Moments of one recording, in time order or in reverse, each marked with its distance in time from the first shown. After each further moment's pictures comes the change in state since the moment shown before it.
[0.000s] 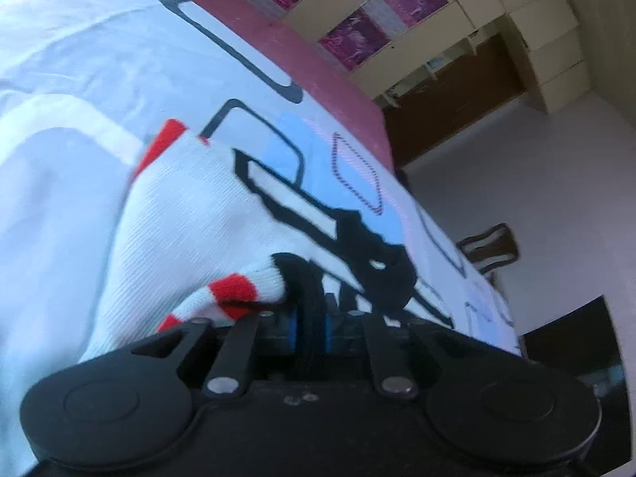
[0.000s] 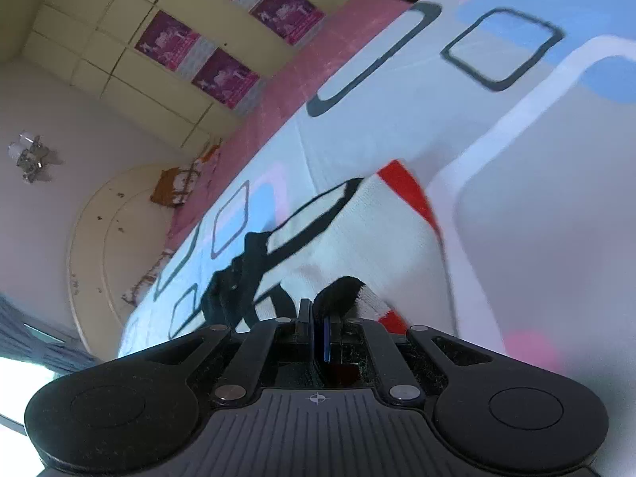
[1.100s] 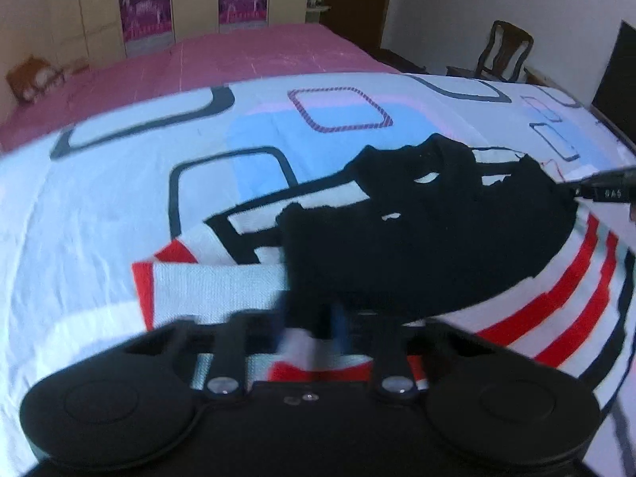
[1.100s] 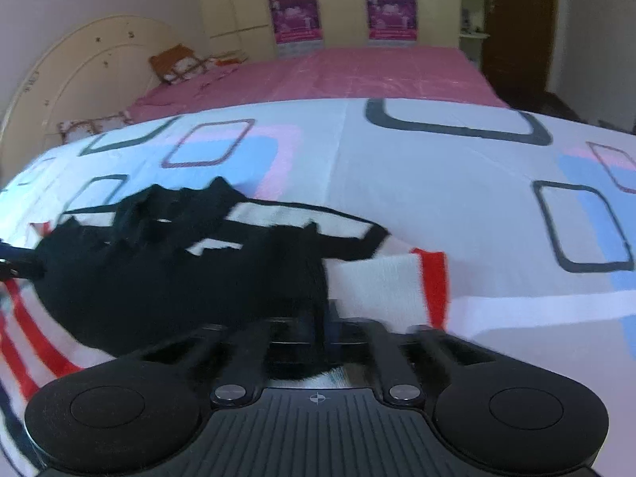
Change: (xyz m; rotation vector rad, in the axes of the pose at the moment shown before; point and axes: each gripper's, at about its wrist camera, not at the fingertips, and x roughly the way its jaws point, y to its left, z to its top) left arm 0.029 -0.051 0.011 0.780 0.175 0.303; right arm 0.067 0.044 -0.020 -0.719 0.078 -0.307
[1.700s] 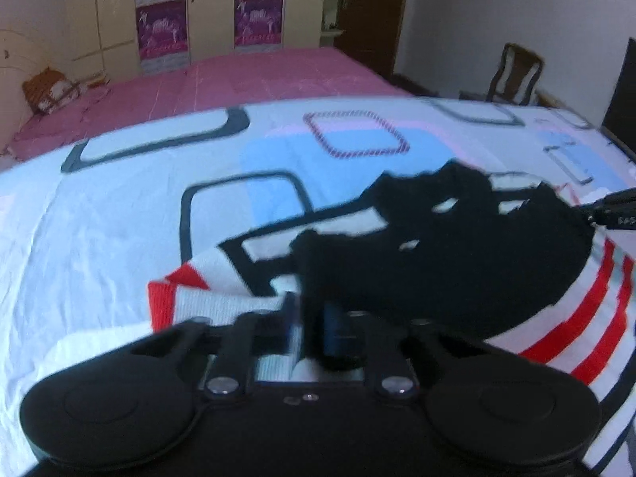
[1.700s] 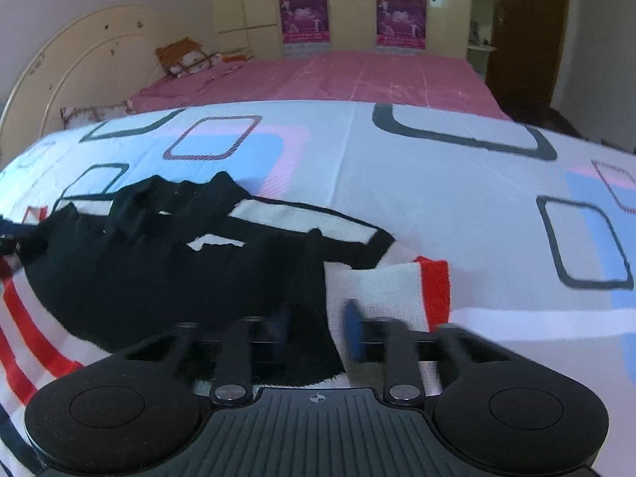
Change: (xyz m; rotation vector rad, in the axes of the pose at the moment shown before) left arm 0.004 0.003 0.006 -0.044 -0.093 0.032; right arm 0.004 0.008 0.003 -0.051 -0.009 -0.016
